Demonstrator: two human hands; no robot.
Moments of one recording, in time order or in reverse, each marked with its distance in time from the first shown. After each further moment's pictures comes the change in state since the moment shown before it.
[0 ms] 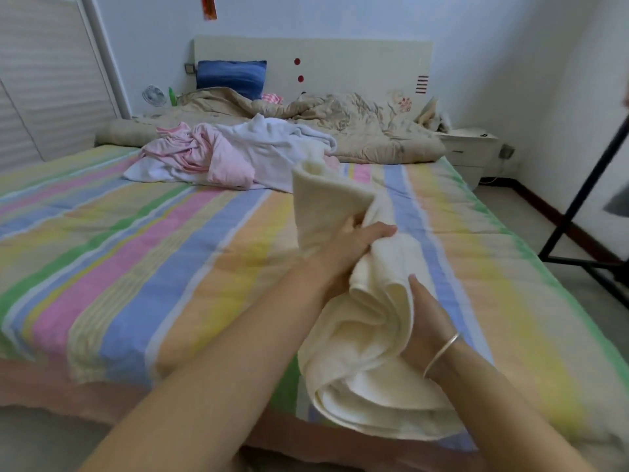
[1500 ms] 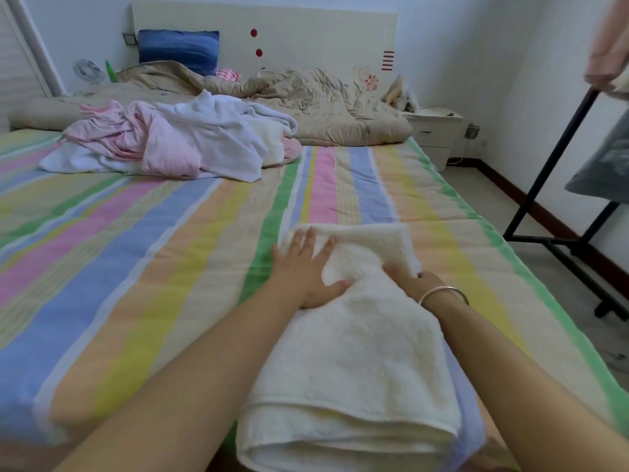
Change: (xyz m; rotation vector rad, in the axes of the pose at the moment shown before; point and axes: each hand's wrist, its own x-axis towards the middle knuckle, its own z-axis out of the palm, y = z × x) left_hand 0.114 -0.098 -0.029 1.757 -0.086 0.075; right_hand 0.076 -0.070 -0.076 -1.057 0.490 0.045
